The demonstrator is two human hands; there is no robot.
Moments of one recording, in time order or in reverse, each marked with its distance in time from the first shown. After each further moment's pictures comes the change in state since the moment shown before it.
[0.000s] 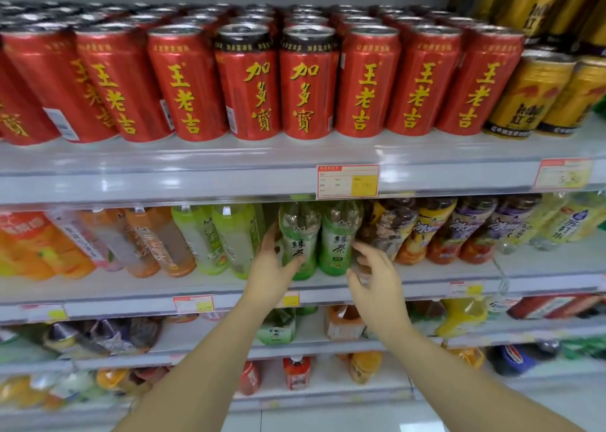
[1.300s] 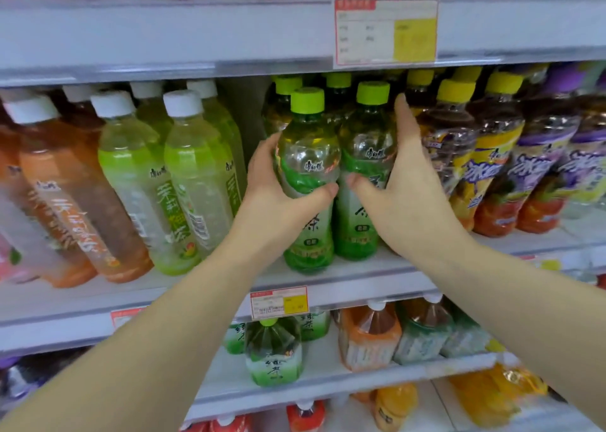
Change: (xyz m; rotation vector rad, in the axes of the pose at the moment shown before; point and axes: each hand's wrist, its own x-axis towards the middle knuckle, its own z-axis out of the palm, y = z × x) left_hand 0.032 -0.006 0.009 -0.201 0.041 0.401; right_hand 0.044 -0.020 0.021 0.017 0.172 -0.193
